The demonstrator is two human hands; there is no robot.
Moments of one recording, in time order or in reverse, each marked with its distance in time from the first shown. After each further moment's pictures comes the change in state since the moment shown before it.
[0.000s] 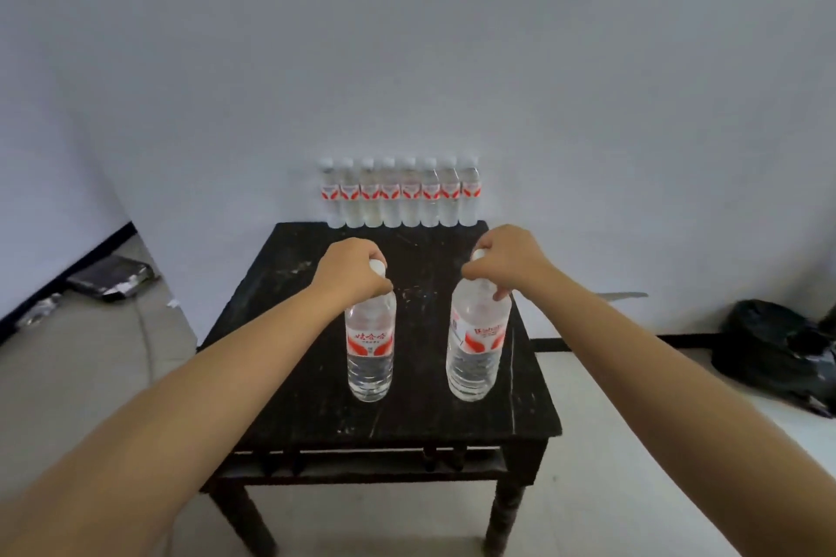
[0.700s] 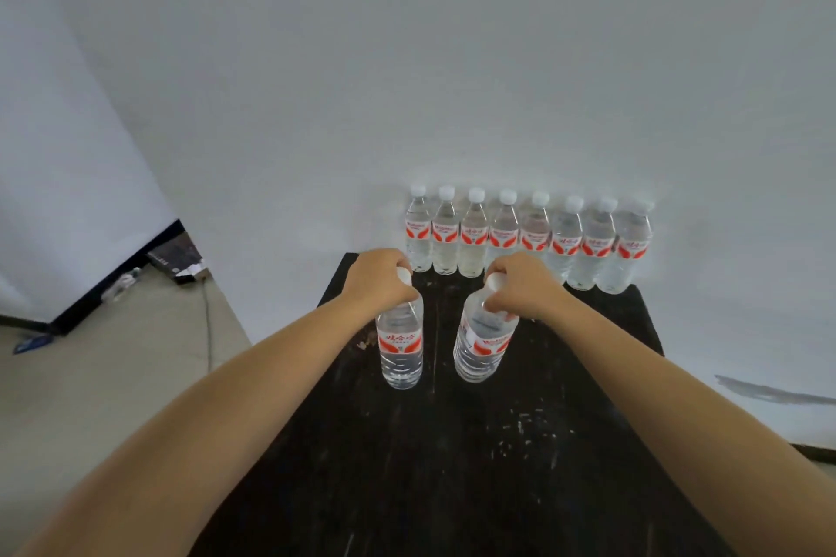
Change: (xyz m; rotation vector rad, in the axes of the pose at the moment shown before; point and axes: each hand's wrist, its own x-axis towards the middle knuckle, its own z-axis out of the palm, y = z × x) left_hand 0.342 -0.158 -0.021 0.004 -0.007 -0.180; right_hand 0.377 -0.100 0.124 -0.221 -0.245 -0.207
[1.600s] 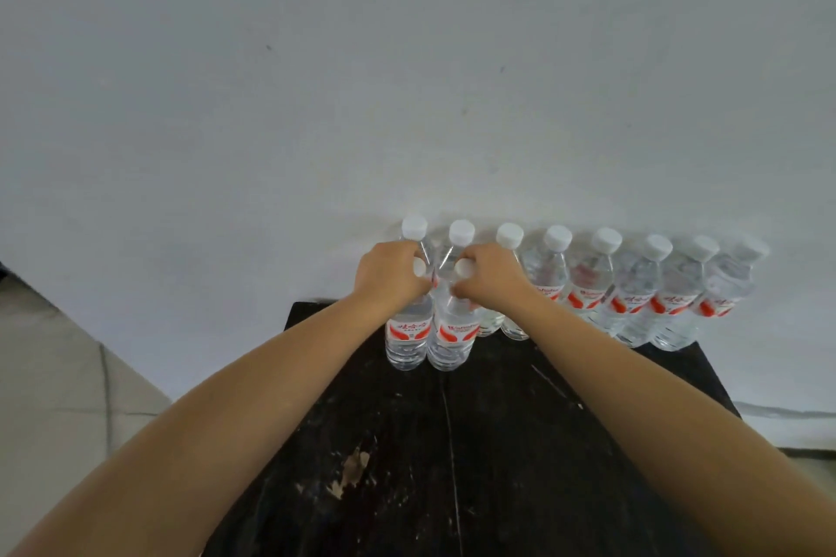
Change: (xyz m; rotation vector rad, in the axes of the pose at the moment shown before) left_hand 0.292 -0.052 0.052 0.013 -0.089 0.137; right_hand 0.289 -0.016 0.042 -0.058 0.021 0.161
